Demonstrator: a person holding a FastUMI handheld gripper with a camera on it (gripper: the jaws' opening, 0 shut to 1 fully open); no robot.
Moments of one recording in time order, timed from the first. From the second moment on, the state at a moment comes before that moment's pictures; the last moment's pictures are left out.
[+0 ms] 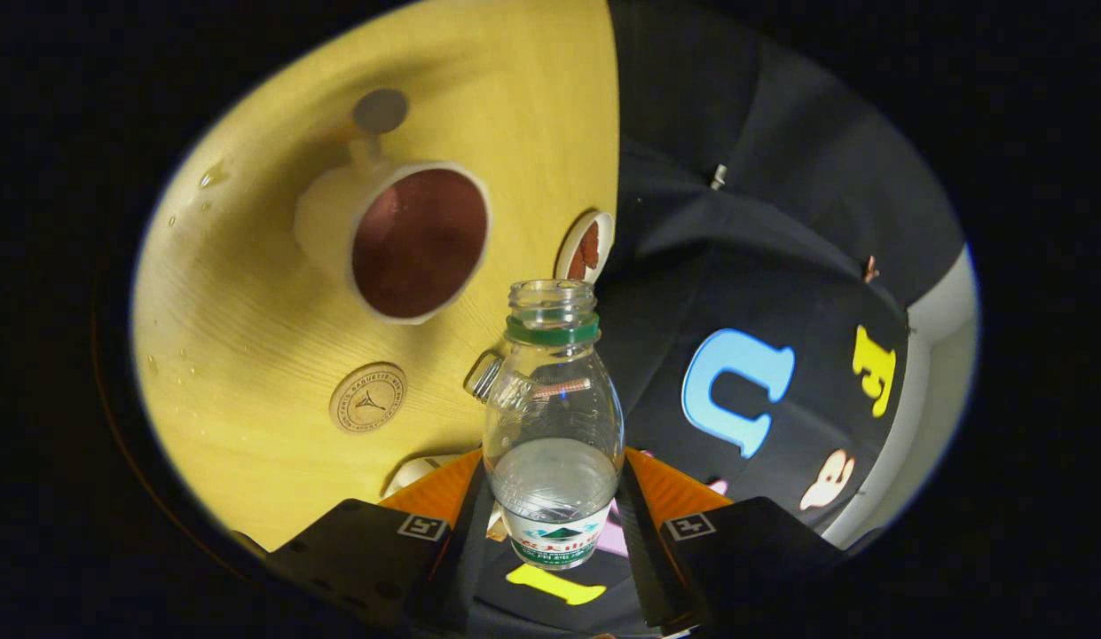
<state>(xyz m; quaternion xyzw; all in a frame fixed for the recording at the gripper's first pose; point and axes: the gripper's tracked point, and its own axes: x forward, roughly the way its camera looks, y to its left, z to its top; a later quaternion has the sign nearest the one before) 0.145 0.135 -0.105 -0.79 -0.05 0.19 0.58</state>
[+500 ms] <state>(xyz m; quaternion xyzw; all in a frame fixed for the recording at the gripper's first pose) 0.135 0.077 -0.063 -0.53 0.09 0.14 0.83</state>
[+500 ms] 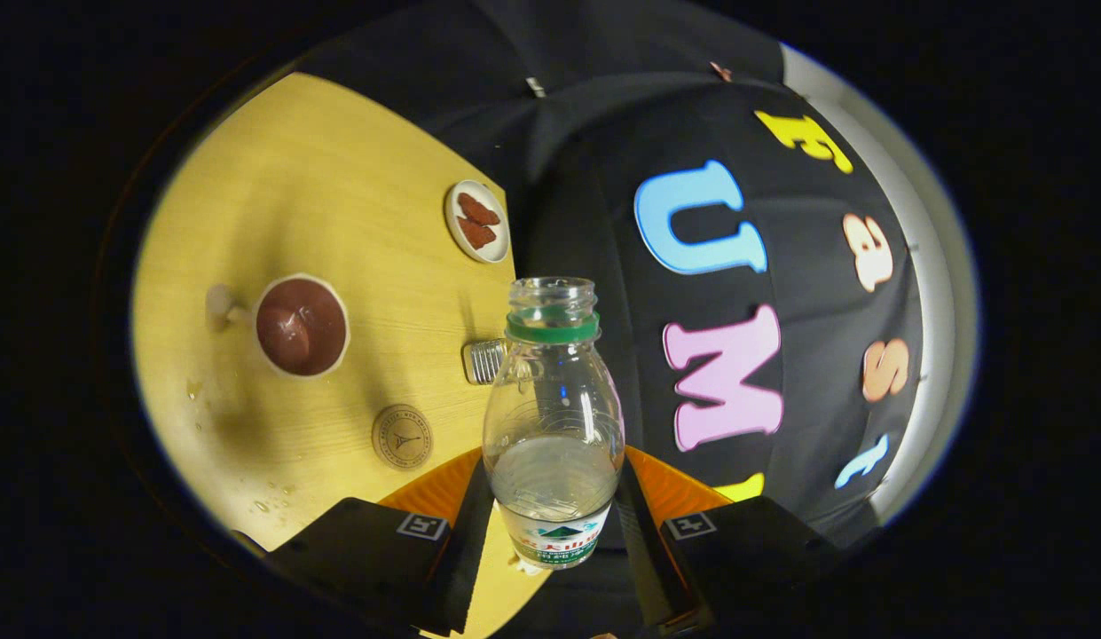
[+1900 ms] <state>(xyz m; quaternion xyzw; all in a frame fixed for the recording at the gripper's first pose) 0.218 0.077 -0.103 0.01 0.09 0.22 0.97</state>
